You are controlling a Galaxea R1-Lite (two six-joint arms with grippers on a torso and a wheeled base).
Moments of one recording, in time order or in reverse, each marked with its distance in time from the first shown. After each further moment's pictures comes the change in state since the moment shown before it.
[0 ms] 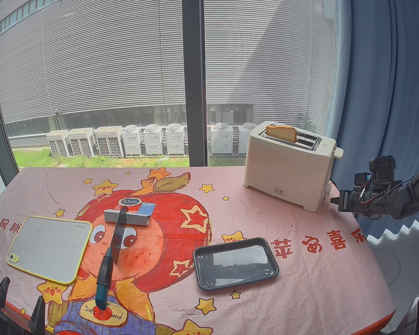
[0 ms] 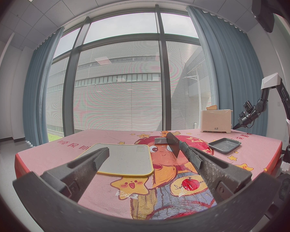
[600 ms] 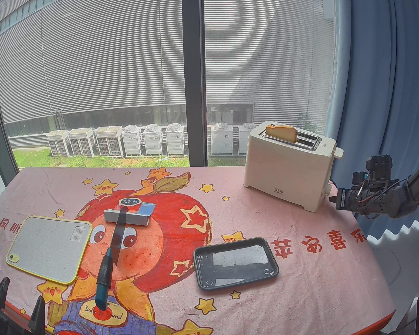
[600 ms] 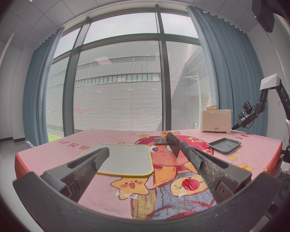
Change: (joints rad) left arm 0.000 0.000 0.000 0.000 0.001 0.000; right arm 0.009 0.028 -0.033 0.001 -0.020 0.038
